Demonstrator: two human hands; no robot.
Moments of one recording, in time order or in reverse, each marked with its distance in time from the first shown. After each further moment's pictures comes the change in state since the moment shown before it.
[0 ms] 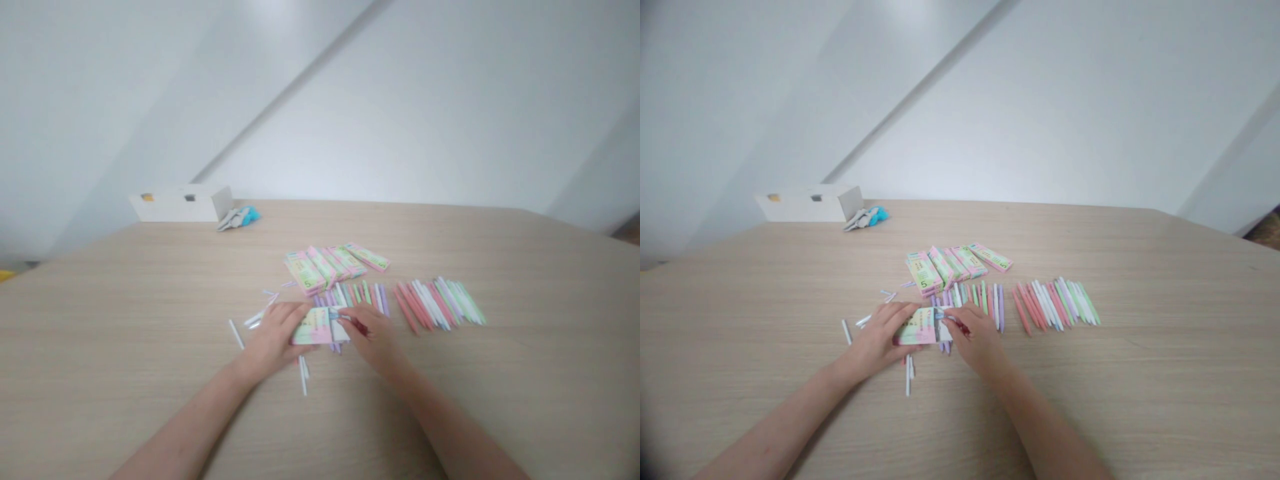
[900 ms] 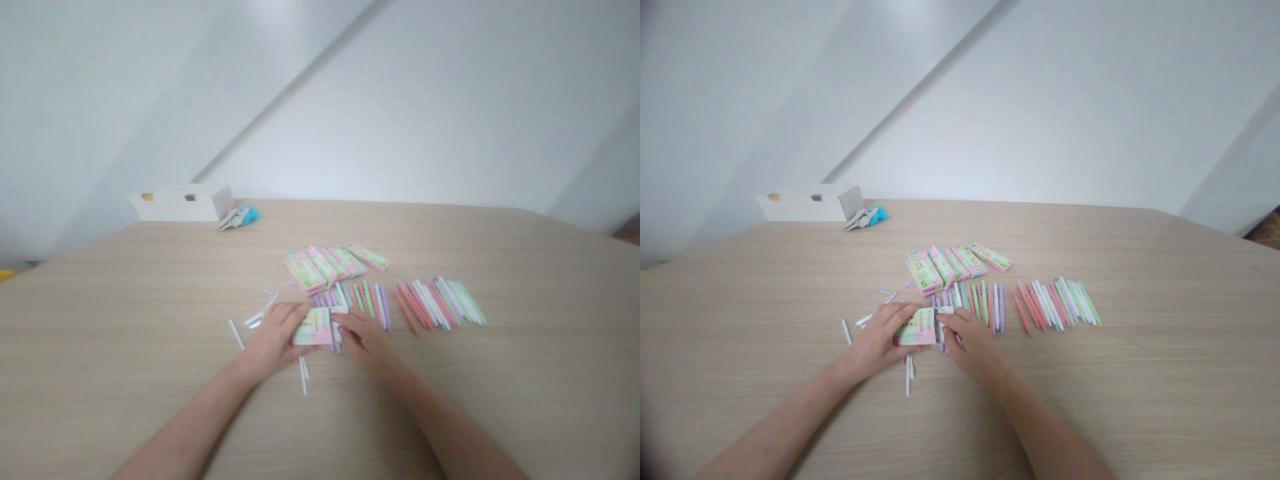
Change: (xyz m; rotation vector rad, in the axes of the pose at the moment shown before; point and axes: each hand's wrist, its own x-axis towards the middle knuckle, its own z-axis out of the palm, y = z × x) left_hand 0.001 0.002 -0.002 0.001 0.012 0.012; right_hand -0.004 -0.004 0.002 -0.021 -0.225 -0.025
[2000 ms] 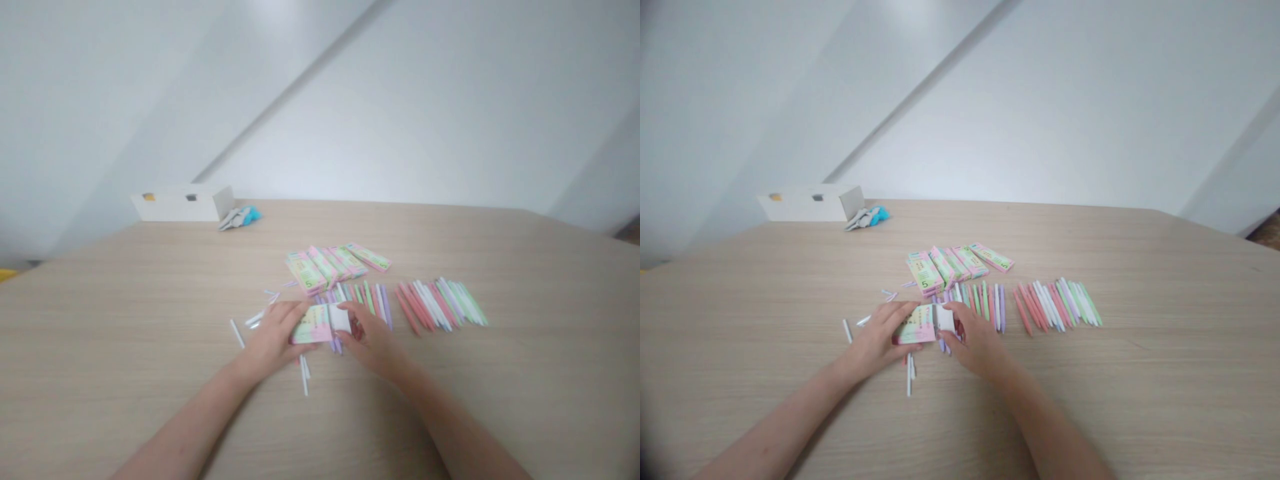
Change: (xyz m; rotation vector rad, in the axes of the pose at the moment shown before) left_hand -0.002 -0.001 0.000 0.002 0.009 -0.026; right_hand -0.002 0.008 -0.003 -0.008 0.005 0.065
